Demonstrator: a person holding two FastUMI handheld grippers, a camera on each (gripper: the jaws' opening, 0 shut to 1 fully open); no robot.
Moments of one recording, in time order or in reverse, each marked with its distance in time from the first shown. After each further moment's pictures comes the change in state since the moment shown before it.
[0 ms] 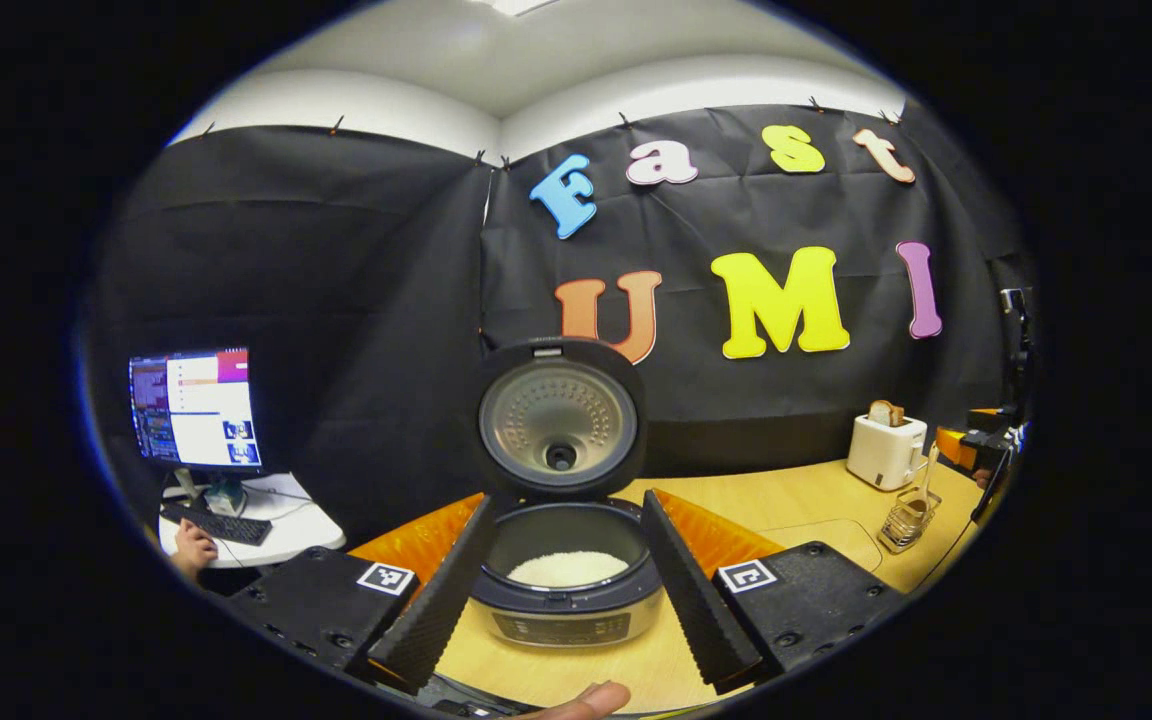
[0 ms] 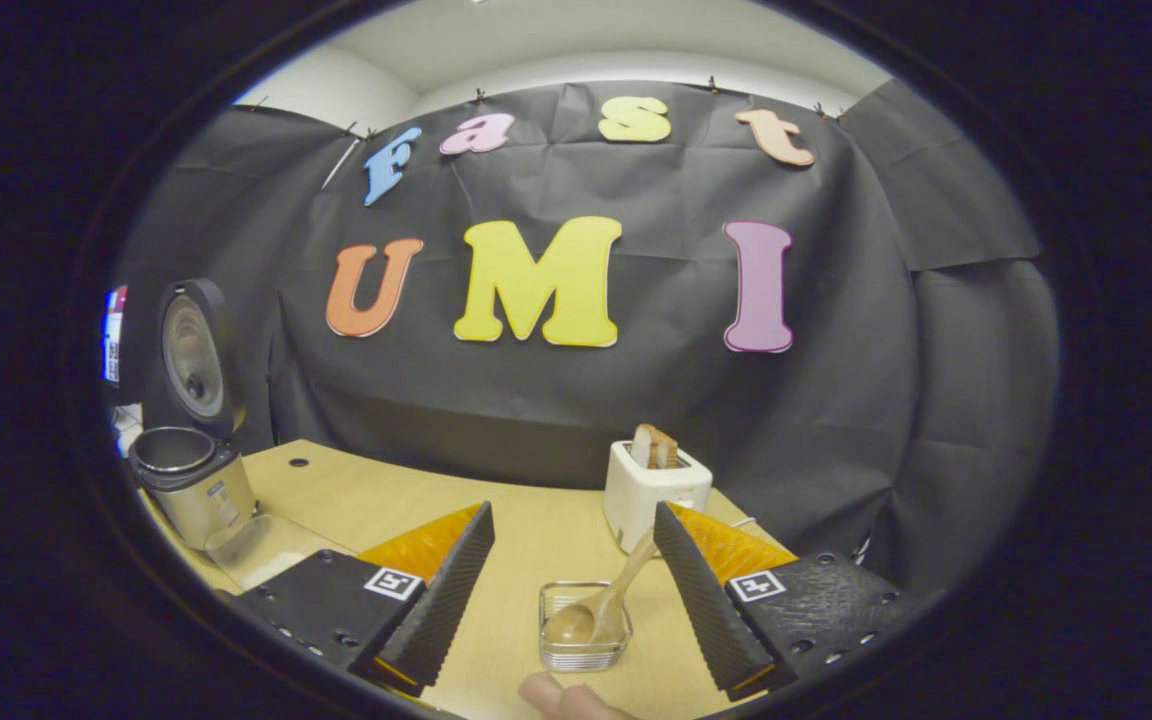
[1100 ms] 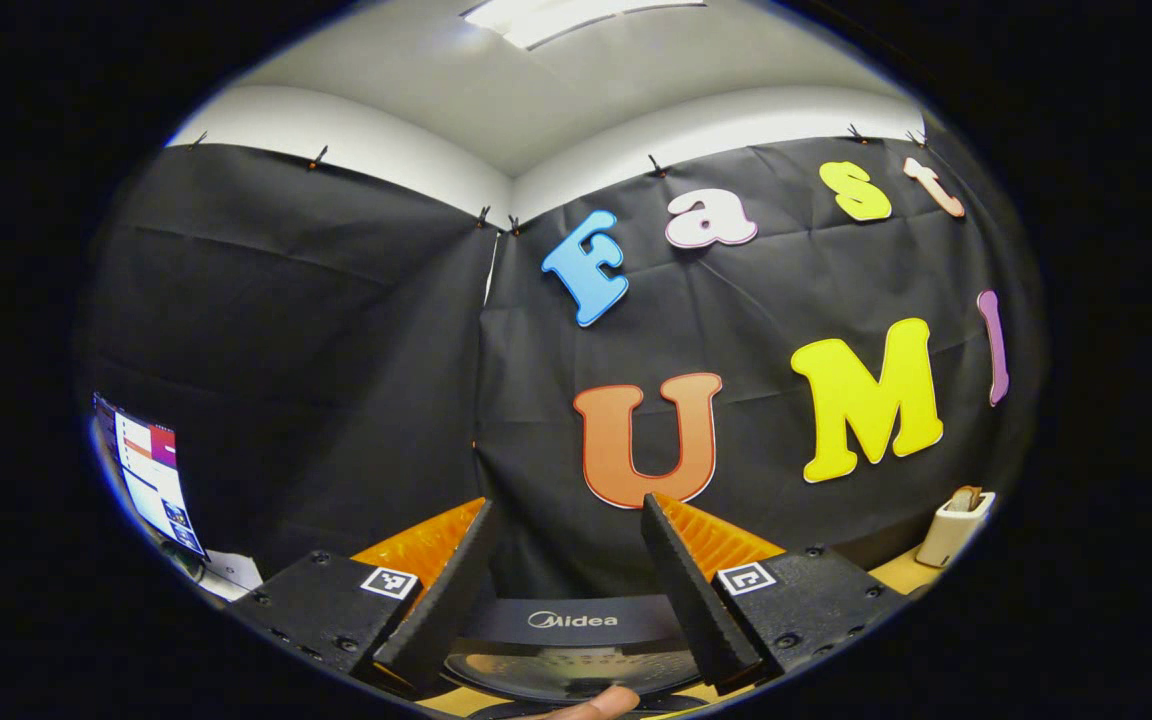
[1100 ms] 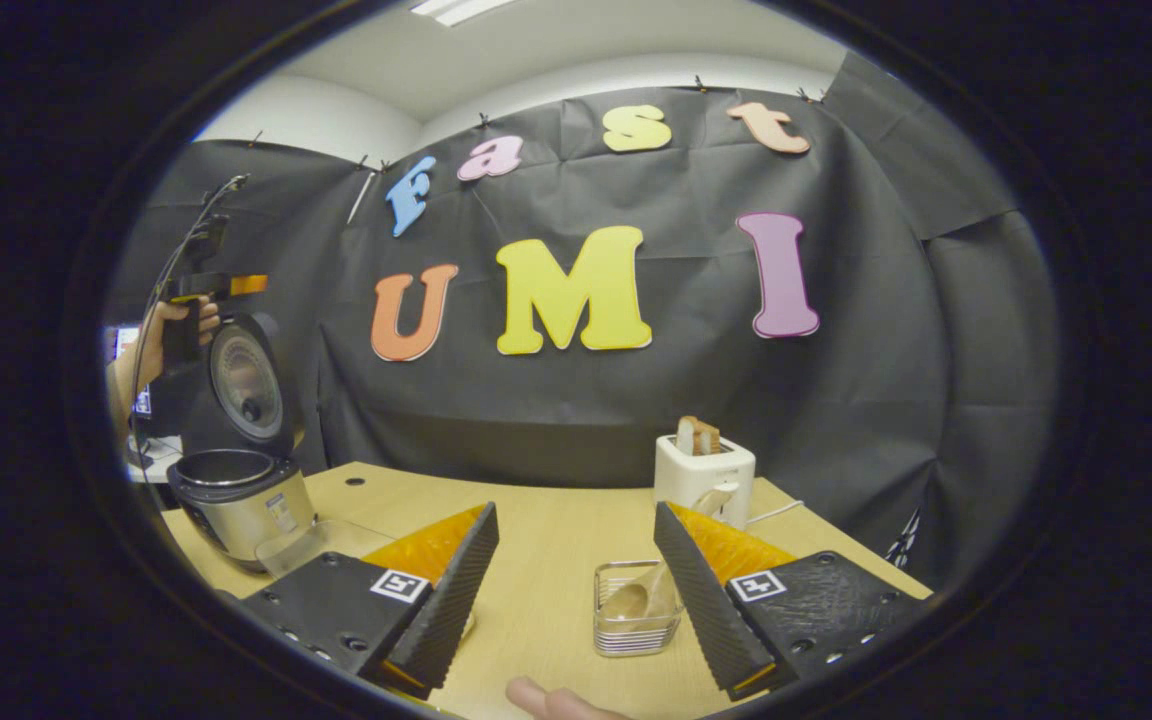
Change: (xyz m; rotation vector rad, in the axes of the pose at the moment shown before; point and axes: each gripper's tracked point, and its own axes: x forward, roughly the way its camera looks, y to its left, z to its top) left arm 0.258 0.035 0.119 -0.073 -0.224 0.023; right arm -0.028 0.022 -0.013 0.068 -0.058 0.129
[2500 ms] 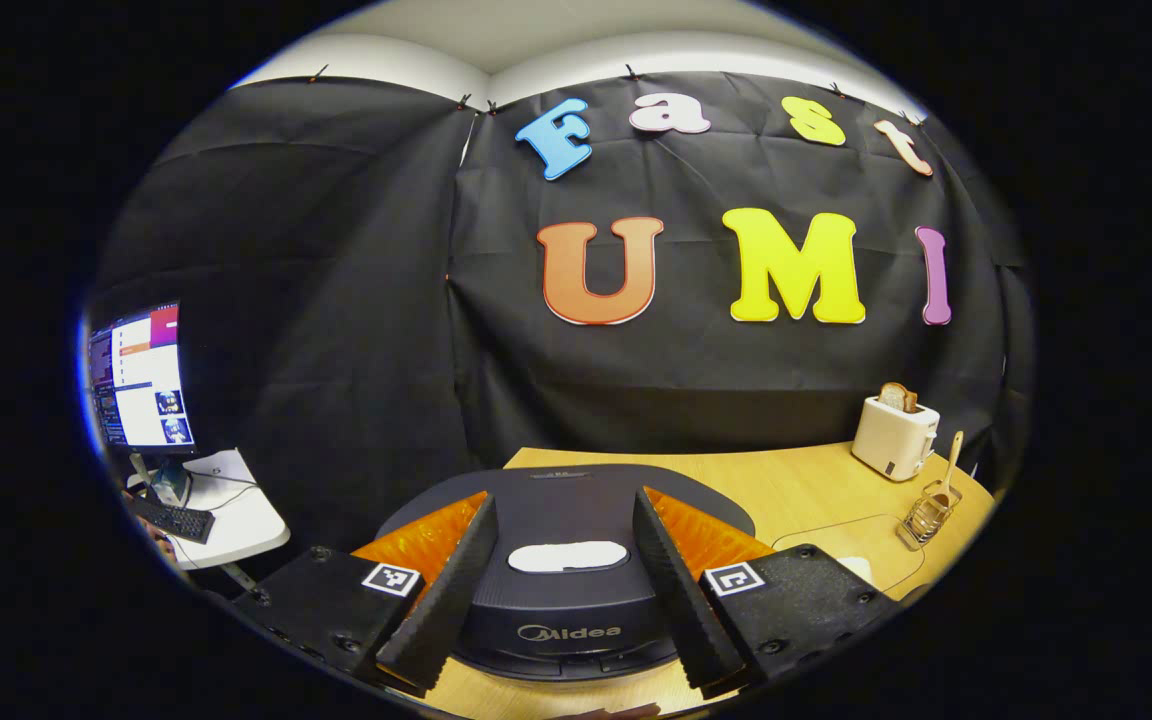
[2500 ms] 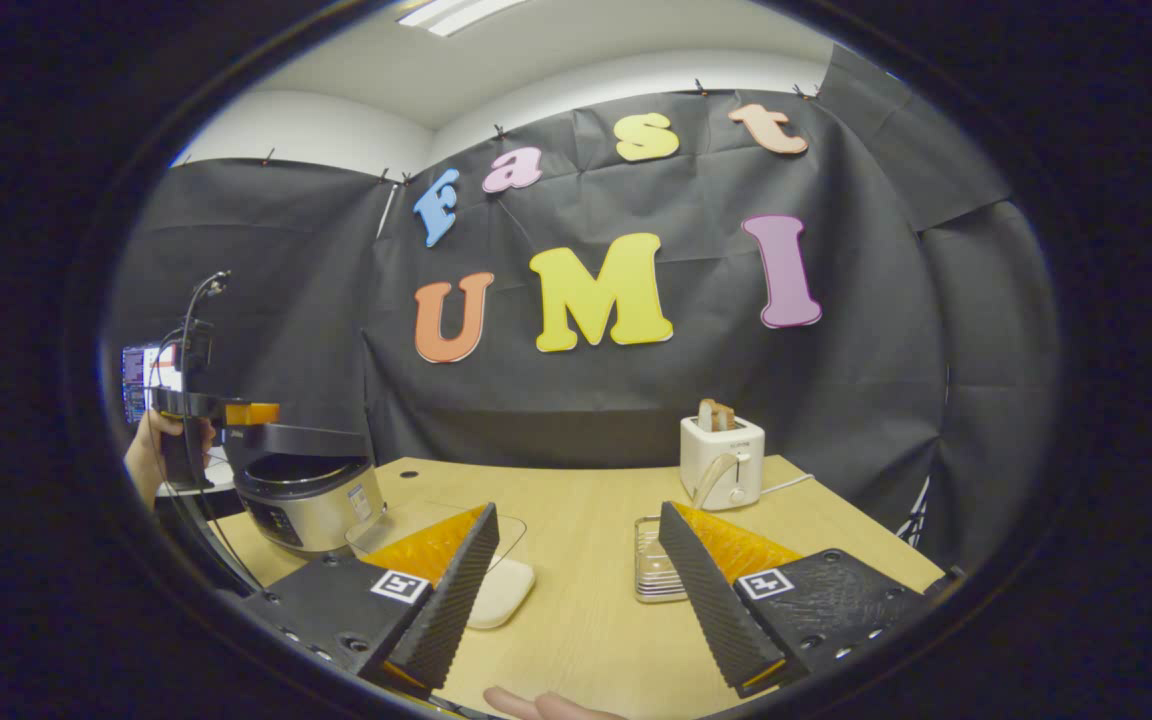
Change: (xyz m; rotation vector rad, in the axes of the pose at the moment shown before) left arm -0.198 -0.014 -0.155 -0.006 0.380 -0.143; right arm -0.101 0.025 -0.005 0.040 0.037 0.068
